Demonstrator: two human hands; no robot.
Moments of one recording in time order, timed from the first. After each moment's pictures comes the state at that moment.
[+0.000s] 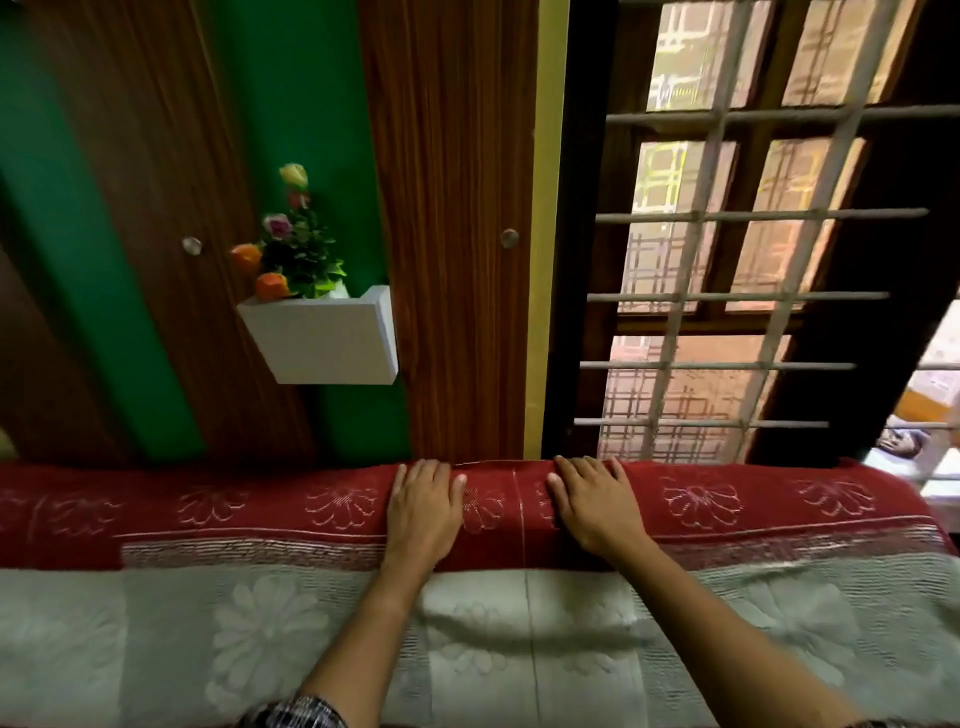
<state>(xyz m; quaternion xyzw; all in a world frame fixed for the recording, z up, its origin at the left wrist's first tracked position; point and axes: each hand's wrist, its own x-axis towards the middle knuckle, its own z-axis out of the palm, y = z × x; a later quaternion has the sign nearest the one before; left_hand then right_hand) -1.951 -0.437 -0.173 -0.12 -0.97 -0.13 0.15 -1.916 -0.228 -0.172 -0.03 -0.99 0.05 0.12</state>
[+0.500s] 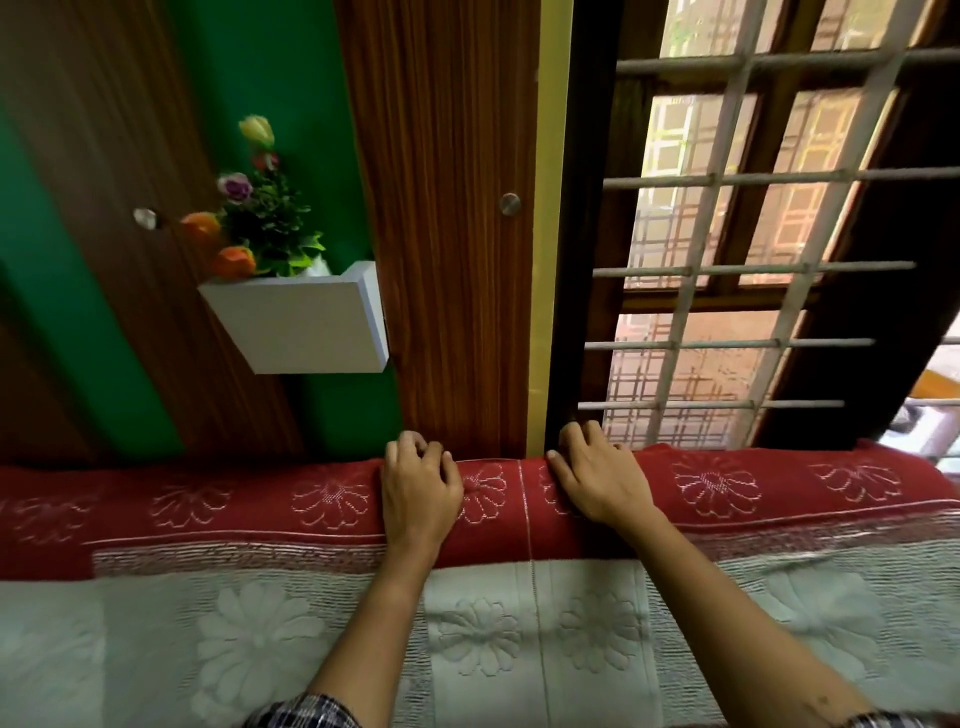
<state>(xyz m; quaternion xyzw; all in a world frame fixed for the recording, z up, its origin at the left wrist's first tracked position) -1.976 -0.428 -0.185 -0.09 -0.93 -0.21 0.30 -1.948 -0.219 -0.176 -0.01 -0.98 0.09 0.18</state>
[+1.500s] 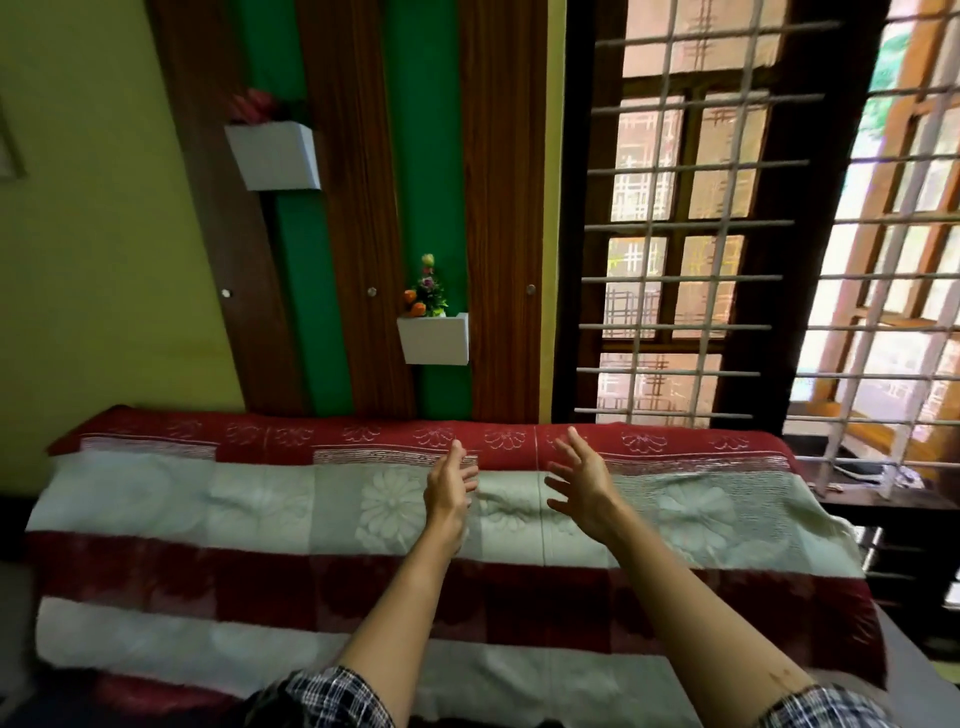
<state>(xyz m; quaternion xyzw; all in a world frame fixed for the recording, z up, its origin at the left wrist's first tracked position) -1.662 -0.489 -0.076 0.06 -0.66 -0.75 0.03 -1.652 -0.326 -0.074 -0.08 -0.62 0.78 -0.02</state>
